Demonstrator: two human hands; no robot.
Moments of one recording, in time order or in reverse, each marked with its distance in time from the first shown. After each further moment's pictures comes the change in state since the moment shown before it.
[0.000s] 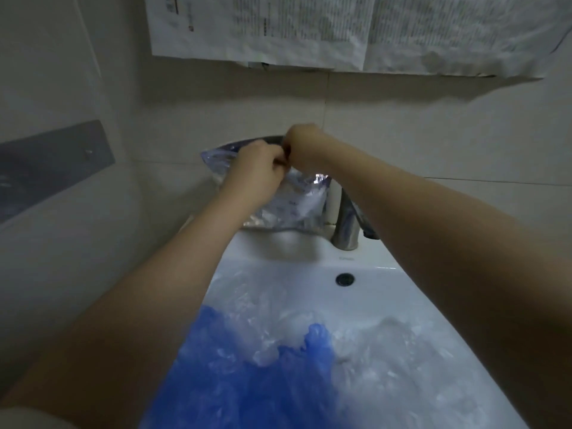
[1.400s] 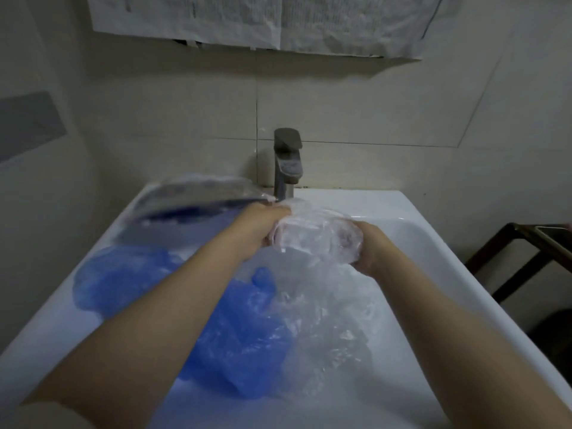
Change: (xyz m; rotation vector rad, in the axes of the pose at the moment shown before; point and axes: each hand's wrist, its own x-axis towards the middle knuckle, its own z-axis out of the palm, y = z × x) left_hand -0.123 0.091 0.058 -0.943 -0.500 -0.725; right_hand -0.238 0.085 0.110 1.770 0.066 0.825
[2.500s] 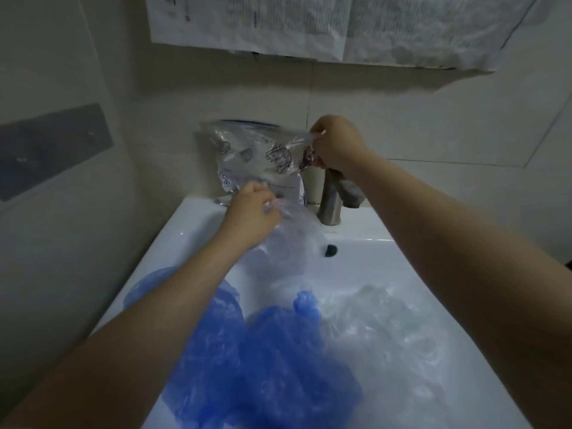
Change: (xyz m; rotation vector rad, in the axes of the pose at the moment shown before) left_hand 0.026 0.010 -0.100 0.753 0.318 0.500; right_hand 0.064 -0.128 0.159 -1.161 0.137 -0.738
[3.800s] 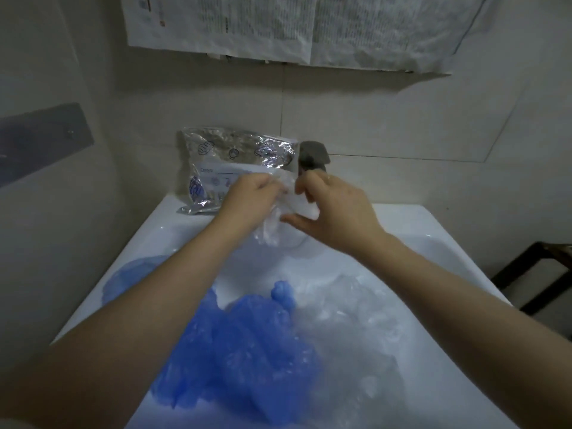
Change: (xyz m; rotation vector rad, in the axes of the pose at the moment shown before) left_hand -0.021 0.067 -0.002 -0.504 0.036 -0.127; right_hand -0.129 0.041 -0.004 -0.186 0.325 -0.591
